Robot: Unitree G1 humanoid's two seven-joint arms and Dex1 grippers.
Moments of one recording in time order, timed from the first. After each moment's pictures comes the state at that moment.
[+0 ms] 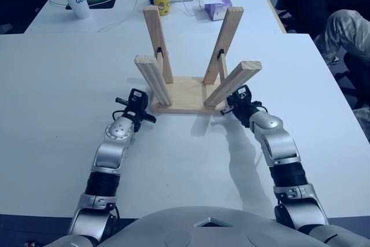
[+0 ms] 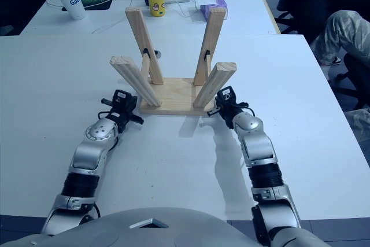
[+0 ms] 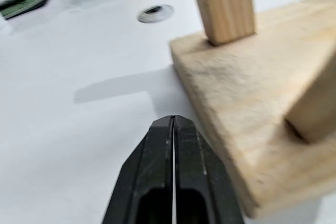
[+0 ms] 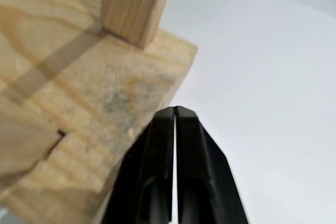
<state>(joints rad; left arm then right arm) -0.12 0.20 -0.06 -0.02 0.04 0.41 -0.18 -0.24 -0.28 0.06 0.02 0.01 0.52 0.30</state>
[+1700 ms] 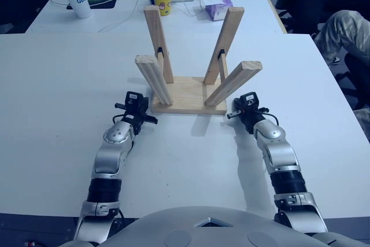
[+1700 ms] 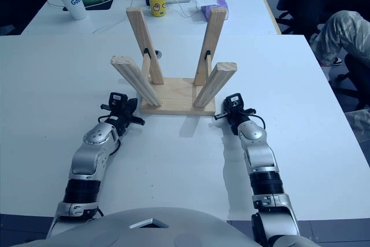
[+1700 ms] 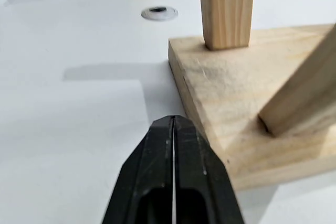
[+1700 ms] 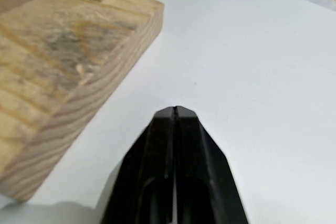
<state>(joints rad) -0.04 0.15 -0.04 -0.09 -0.07 0.50 -0.22 -0.12 -0.26 0.03 0.11 -0.01 0.36 0.26</state>
